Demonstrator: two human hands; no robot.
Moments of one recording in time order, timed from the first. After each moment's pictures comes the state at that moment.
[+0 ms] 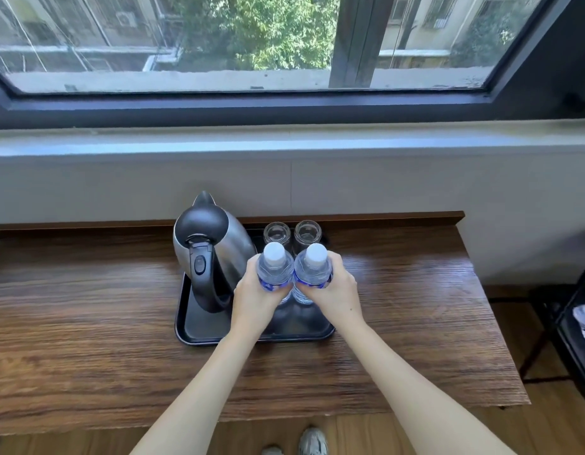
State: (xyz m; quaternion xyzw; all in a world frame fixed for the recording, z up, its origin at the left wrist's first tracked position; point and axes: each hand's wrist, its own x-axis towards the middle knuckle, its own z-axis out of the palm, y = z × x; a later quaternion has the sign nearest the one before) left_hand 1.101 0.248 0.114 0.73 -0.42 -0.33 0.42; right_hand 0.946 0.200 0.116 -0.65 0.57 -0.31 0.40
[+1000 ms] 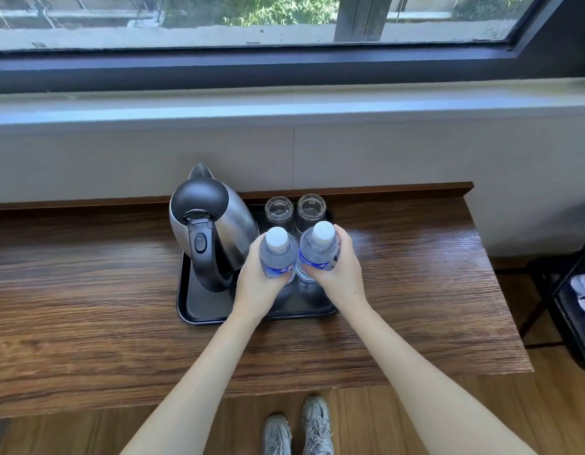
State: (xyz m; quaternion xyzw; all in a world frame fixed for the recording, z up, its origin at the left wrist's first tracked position) left_hand 1.110 0.256 0.093 0.70 -0.43 -0.38 0.42; right_hand 0.952 0.208 0.097 -0.59 0.58 -0.31 0.46
